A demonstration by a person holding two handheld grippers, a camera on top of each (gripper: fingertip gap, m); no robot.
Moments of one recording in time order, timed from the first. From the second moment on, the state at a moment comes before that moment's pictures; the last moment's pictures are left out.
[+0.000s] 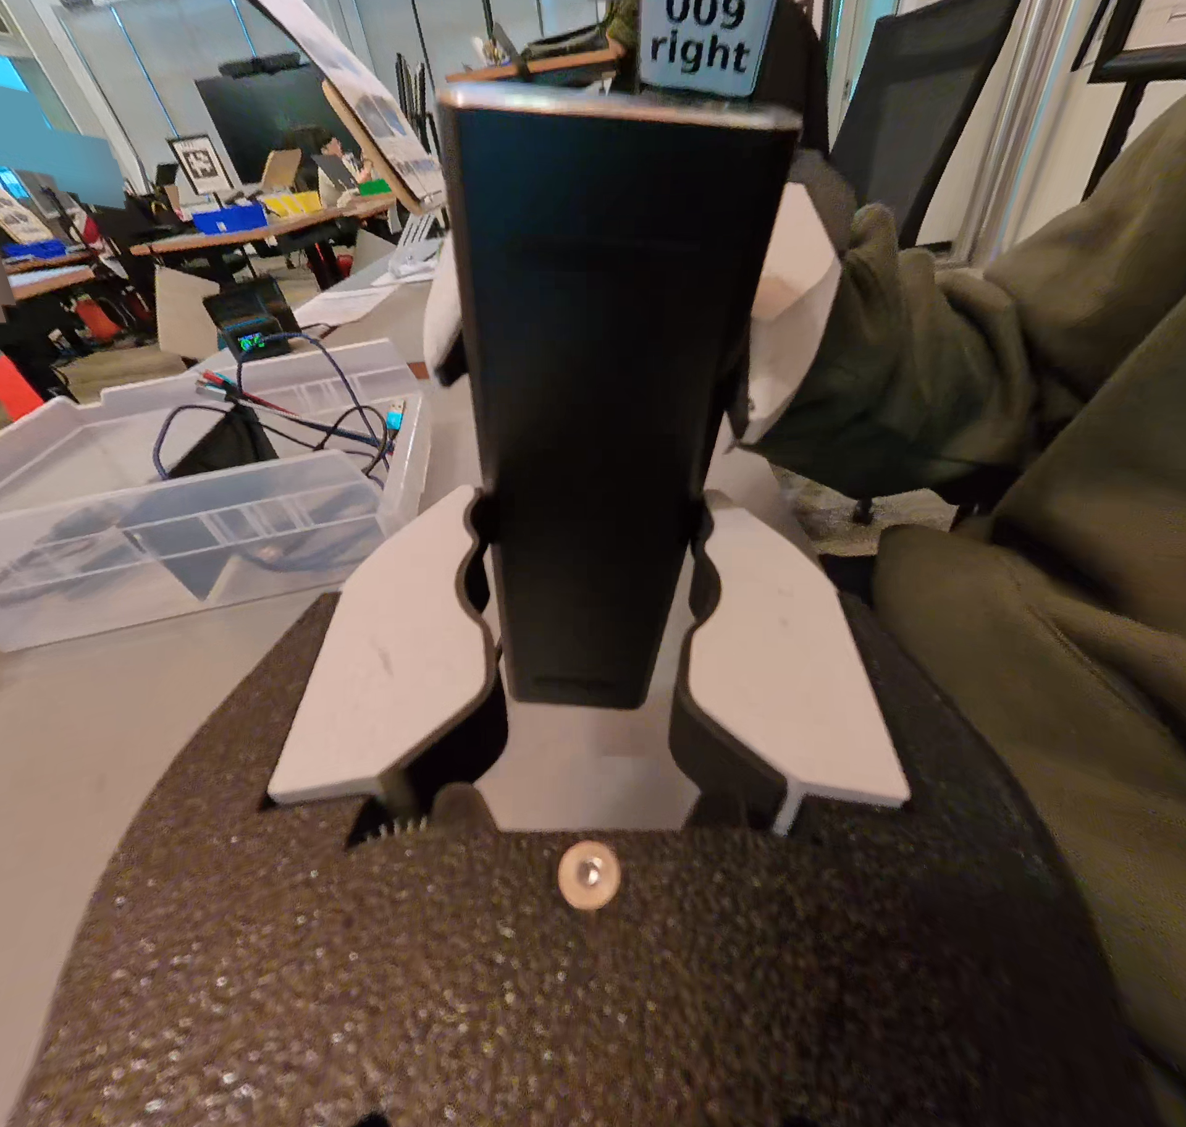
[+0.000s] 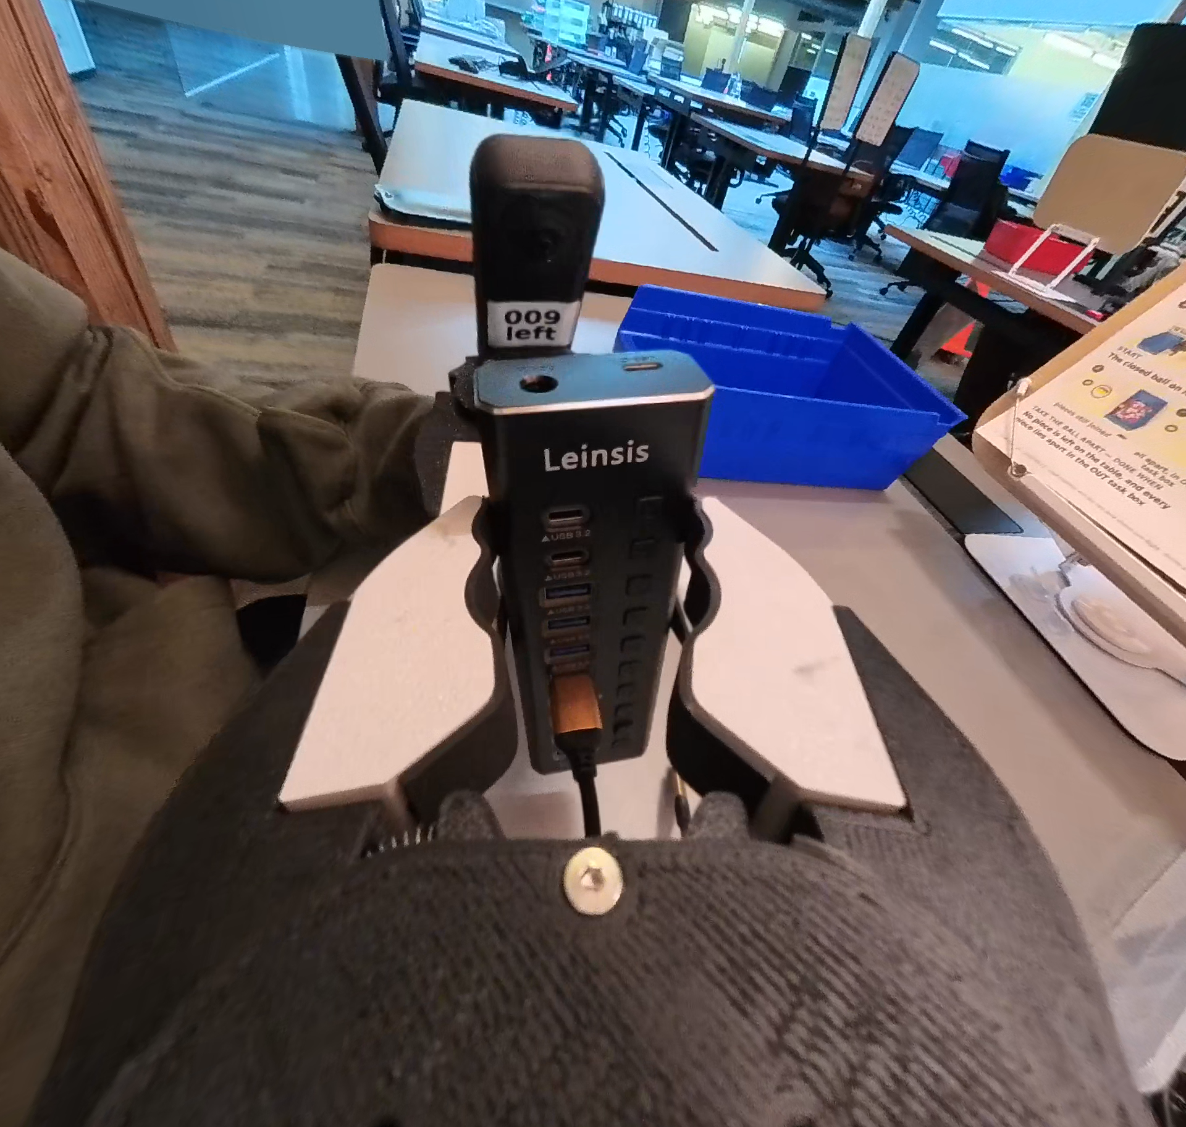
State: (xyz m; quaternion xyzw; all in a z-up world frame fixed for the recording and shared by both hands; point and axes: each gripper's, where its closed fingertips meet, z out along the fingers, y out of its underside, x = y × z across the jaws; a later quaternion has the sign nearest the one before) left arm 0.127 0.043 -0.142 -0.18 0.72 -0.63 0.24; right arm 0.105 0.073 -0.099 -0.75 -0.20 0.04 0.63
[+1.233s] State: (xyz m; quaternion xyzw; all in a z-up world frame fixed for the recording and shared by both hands) left arm 0.145 0.045 -0.151 -0.22 0.67 -0.67 0.23; right arm 0.131 0.055 -0.110 -0.79 -0.16 0.03 0.59
